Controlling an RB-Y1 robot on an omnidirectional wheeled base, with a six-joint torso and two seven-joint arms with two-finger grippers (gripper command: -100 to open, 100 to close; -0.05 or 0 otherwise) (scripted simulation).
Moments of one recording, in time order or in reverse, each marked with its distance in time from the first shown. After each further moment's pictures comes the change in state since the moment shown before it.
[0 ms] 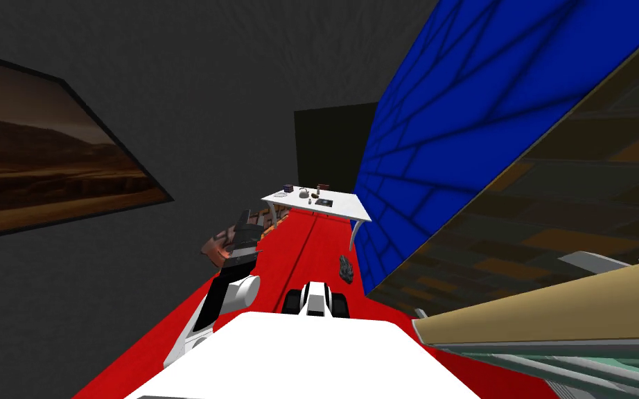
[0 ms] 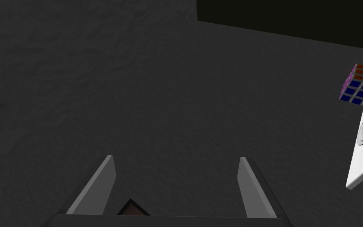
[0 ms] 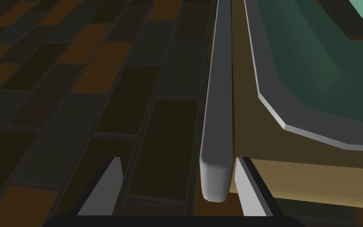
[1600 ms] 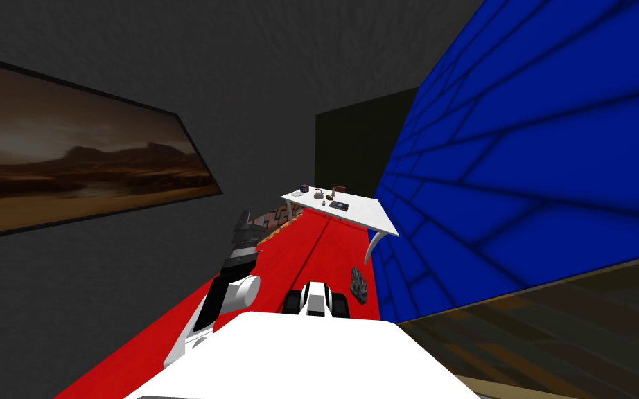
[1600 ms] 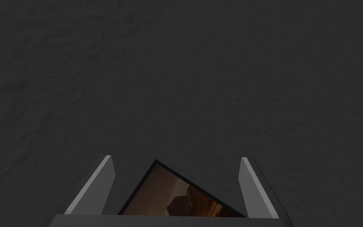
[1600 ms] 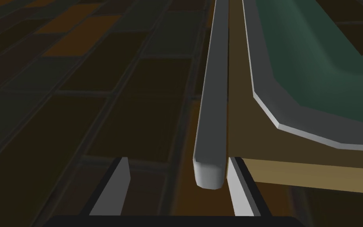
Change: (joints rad) left arm 0.000 0.000 0.000 0.000 0.000 0.000 0.000; right arm -0.018 -0.012 0.011 0.183 -0.073 0.161 0.052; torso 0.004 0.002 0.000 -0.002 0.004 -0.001
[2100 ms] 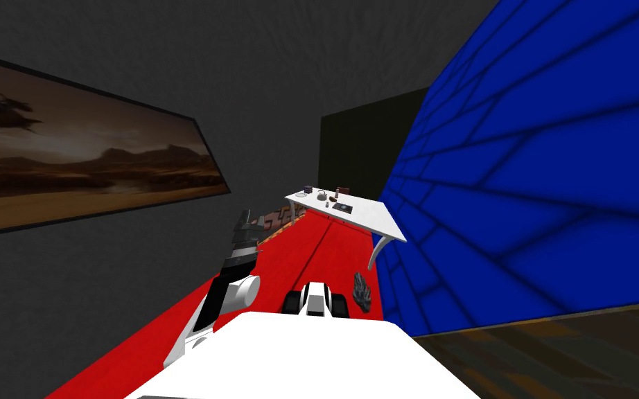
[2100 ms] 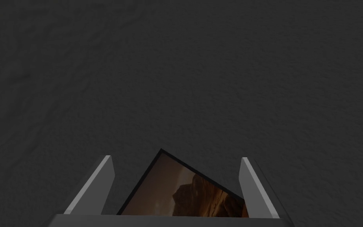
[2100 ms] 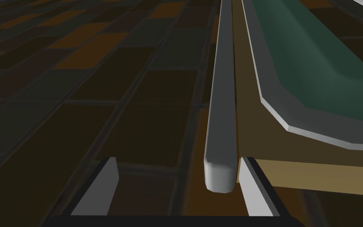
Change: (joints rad) left arm 0.000 0.000 0.000 0.000 0.000 0.000 0.000; right arm 0.013 0.004 -0.014 0.052 -0.040 0.070 0.030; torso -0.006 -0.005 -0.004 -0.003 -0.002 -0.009
